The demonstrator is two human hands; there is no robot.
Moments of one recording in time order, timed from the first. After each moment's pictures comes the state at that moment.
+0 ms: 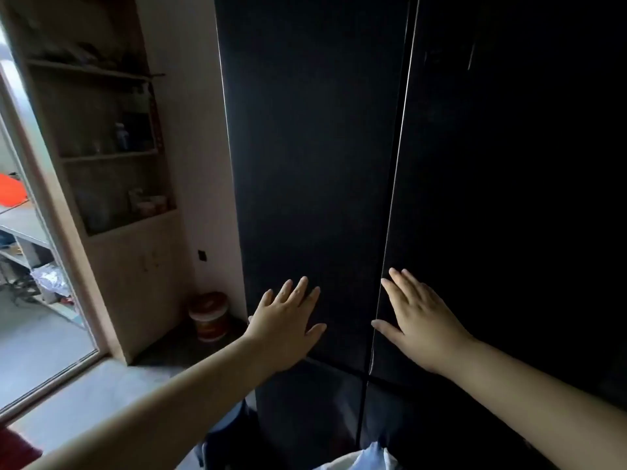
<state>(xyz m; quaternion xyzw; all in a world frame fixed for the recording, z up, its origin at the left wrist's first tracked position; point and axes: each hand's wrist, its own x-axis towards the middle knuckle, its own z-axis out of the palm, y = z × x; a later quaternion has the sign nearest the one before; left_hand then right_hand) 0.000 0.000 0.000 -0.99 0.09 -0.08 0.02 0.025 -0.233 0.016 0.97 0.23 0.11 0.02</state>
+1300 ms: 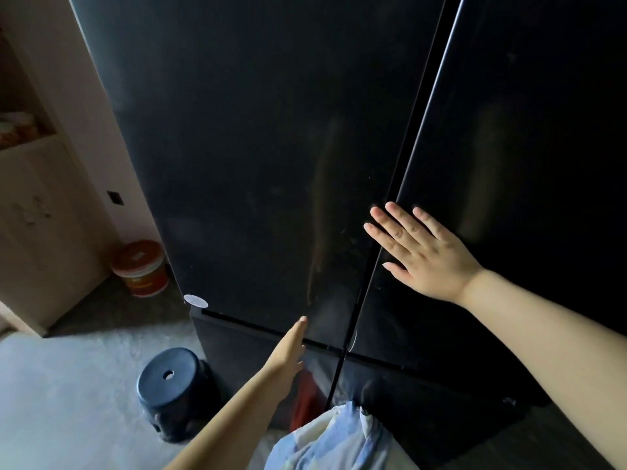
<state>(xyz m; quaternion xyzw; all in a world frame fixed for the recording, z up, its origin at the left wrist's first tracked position) 0.171 -0.030 -0.200 -0.61 -0.19 0.22 -0.74 0.237 -0.268 -0.056 0.76 0.30 0.43 0.39</state>
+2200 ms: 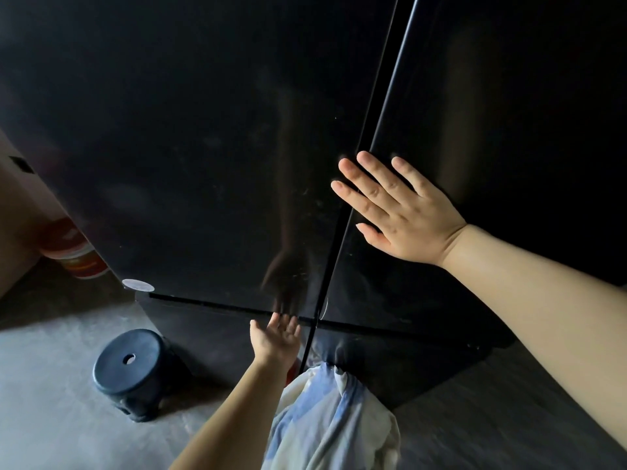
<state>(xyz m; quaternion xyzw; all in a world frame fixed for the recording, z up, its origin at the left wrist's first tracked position) 0.219 -0.072 -0.305 -0.13 -0.39 0.16 -0.90 0.248 -0.273 -0.060 0.76 0.33 0.44 0.36</state>
